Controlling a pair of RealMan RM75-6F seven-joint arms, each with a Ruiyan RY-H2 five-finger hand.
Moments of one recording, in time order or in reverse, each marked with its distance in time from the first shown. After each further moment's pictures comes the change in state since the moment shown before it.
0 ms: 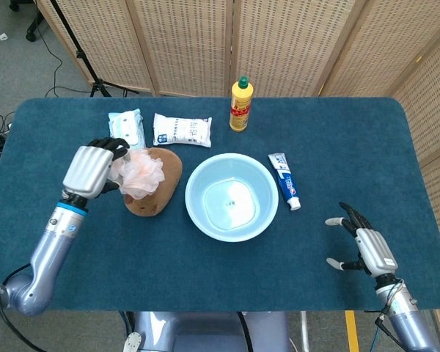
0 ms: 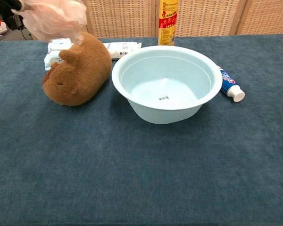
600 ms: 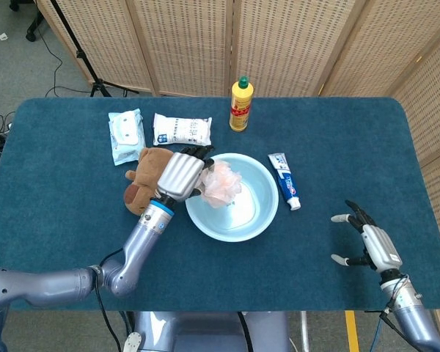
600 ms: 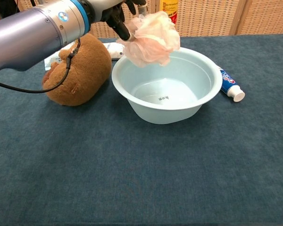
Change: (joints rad) left arm -0.276 -0.459 -0.073 0.301 -0.083 -0.087 0.132; right arm 0.015 0.001 0.011 0.063 0.031 -0.048 0.105
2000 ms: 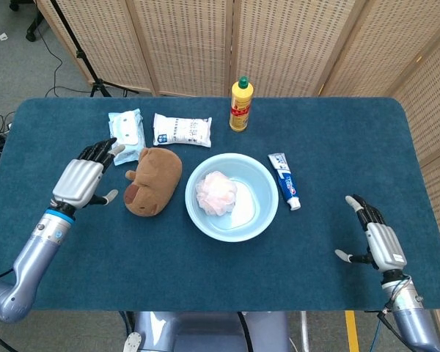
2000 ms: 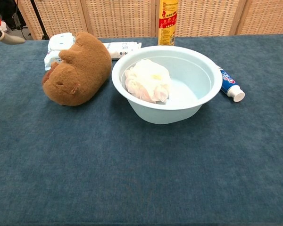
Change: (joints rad) left arm 0.309 0.589 0.167 -0.326 0.036 -0.047 -0.222; right arm -0.029 -0.023 0.023 -0.034 0.016 0.091 -0.158
